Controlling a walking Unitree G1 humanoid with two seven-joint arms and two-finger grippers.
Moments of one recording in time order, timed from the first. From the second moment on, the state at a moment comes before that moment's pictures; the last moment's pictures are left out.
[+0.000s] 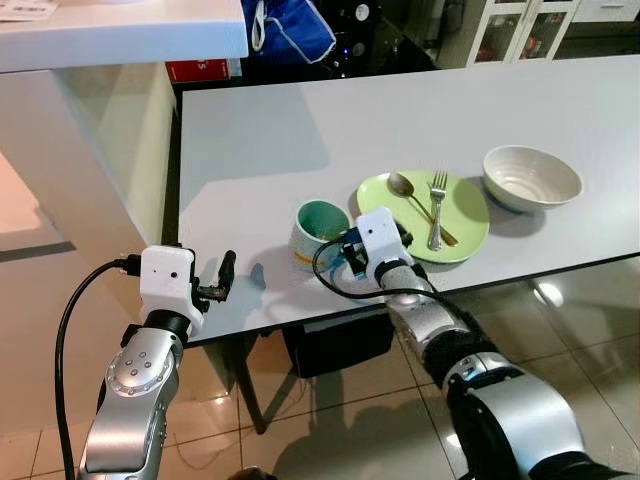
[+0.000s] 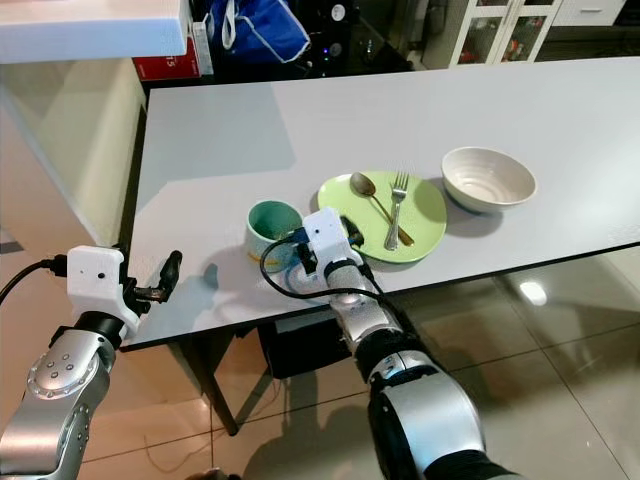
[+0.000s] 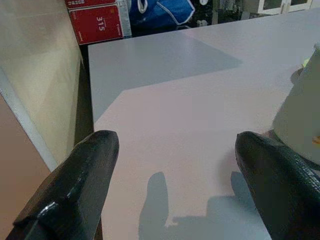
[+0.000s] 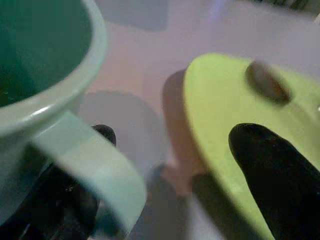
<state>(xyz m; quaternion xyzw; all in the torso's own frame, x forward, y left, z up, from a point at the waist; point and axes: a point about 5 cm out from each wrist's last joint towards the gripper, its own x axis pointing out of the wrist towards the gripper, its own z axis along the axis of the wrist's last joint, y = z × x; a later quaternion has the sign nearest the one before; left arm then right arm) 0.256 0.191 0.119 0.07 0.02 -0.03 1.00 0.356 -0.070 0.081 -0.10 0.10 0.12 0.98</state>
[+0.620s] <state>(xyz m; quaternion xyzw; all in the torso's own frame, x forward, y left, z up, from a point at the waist) 0.256 0.191 0.118 0.06 0.02 -0.03 1.00 0.360 -0.076 0.090 -0.21 0.05 0.13 0.97</state>
